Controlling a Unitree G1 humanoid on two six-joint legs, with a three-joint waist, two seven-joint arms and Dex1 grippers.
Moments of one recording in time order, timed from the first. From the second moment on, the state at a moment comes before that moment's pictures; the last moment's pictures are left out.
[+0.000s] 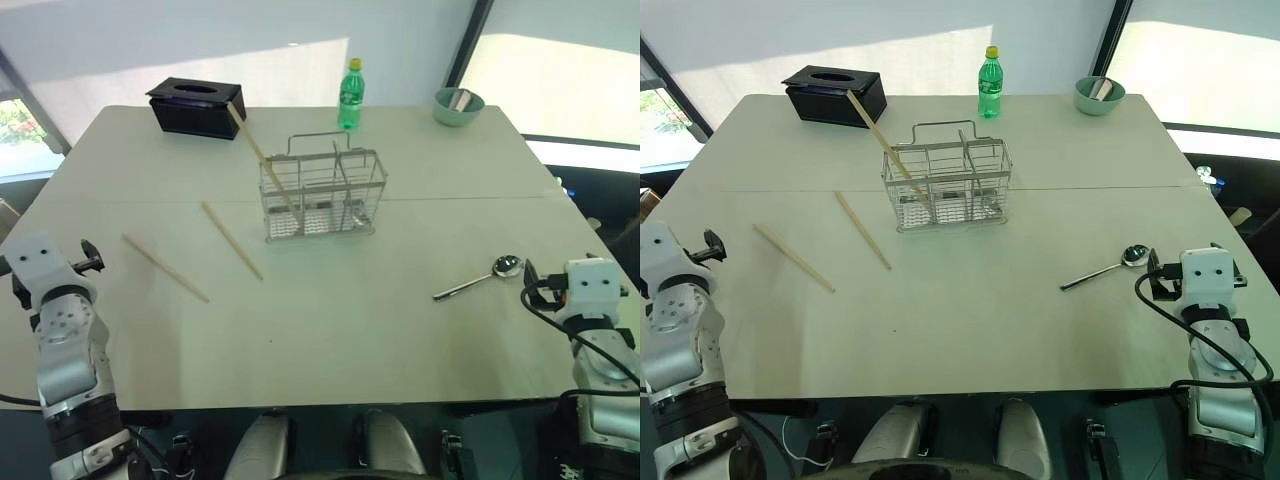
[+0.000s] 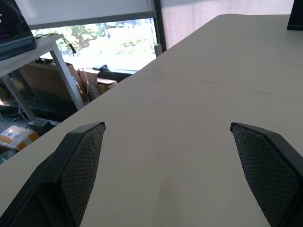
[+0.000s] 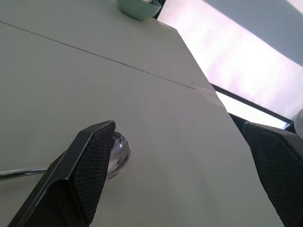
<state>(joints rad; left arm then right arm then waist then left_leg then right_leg) -0.19 0.35 0.56 -0.10 -0.11 0.47 0.17 0.05 -0.52 -0.43 -0.03 0.04 0.08 0.20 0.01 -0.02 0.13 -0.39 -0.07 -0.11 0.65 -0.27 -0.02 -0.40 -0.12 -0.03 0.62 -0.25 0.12</state>
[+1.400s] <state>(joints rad) -0.66 0.82 -0.06 -0.22 -0.59 0.74 -1.14 -1.15 -0.82 0.51 1.23 -0.45 -0.73 1.48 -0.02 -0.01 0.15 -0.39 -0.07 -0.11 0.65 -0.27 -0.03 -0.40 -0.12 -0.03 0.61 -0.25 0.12</state>
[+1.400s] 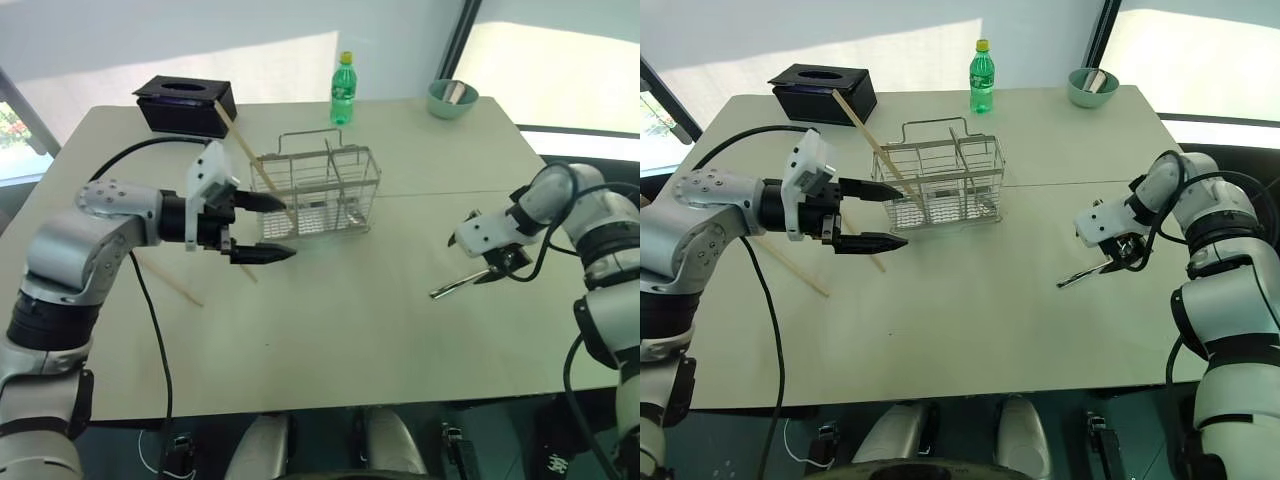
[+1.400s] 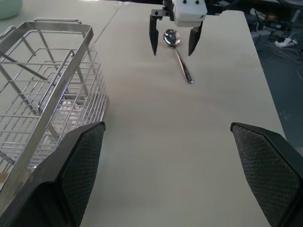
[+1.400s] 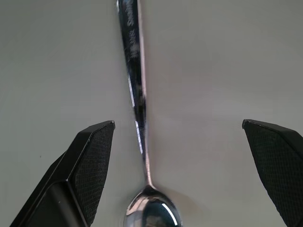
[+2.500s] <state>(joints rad) -0.65 0.82 -0.02 -0.24 -0.61 0.75 -1.07 -0.96 -0.84 0.30 0.96 -0.11 -0.57 1.60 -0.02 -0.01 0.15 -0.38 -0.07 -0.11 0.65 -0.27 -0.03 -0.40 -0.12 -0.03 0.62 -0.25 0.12</state>
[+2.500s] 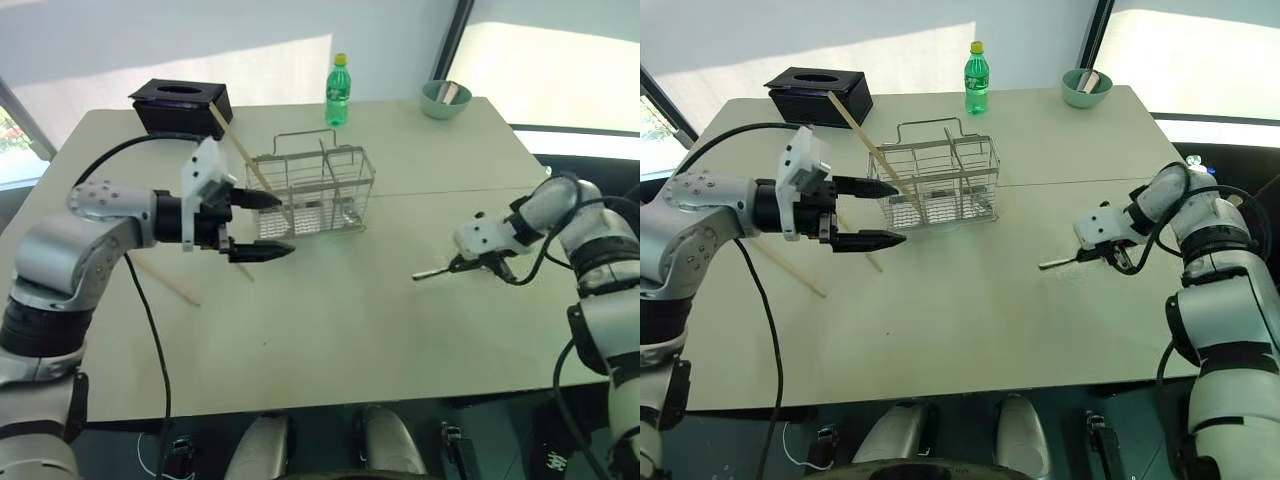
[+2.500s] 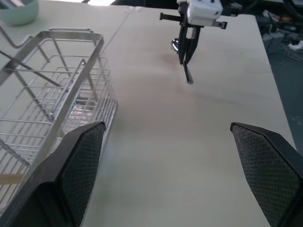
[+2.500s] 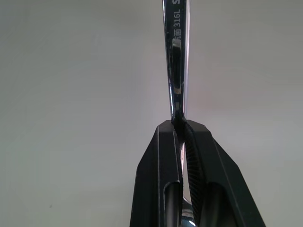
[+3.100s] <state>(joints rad) -0.70 0.80 0.02 -0.14 -0.57 0.70 -1.02 -0.96 -0.43 -0.03 0.18 0.43 0.43 0.79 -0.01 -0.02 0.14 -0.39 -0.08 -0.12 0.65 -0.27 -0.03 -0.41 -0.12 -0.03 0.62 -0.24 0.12</state>
